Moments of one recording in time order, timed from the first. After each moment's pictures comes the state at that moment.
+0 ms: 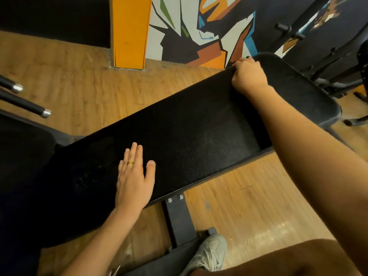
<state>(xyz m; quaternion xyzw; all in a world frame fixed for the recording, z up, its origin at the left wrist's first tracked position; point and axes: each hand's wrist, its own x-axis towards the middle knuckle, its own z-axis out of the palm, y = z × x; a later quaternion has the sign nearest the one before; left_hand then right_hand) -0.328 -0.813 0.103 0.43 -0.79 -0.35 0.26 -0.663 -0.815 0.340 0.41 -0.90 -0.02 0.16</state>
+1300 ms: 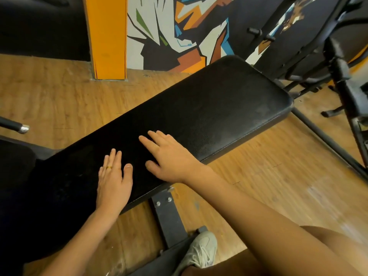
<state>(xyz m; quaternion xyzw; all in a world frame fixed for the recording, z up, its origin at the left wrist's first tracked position) -0.328 -0.811 0.112 0.43 -0.78 -0.38 0.25 -0.469 -0.725 0.240 0.67 -0.74 -0.01 -0.02</state>
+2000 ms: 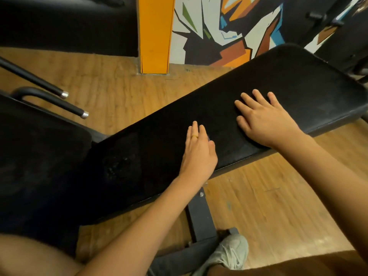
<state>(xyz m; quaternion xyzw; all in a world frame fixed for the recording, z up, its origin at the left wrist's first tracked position) -0.407 -0.765 0.195 0.37 -0.81 -0.40 0.22 -0.576 -0.702 0.300 0.56 -0.80 -0.16 0.11</state>
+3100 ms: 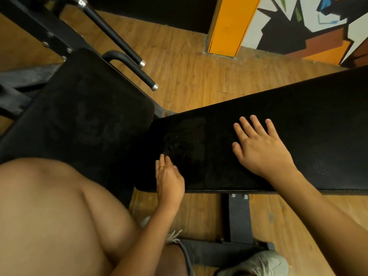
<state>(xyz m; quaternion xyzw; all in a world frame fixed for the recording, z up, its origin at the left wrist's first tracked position) -0.230 -0.813 0.049 0.66 -0.60 -0.38 0.24 -0.450 -0.797 0.187 0.67 -0.72 -0.17 0.06</state>
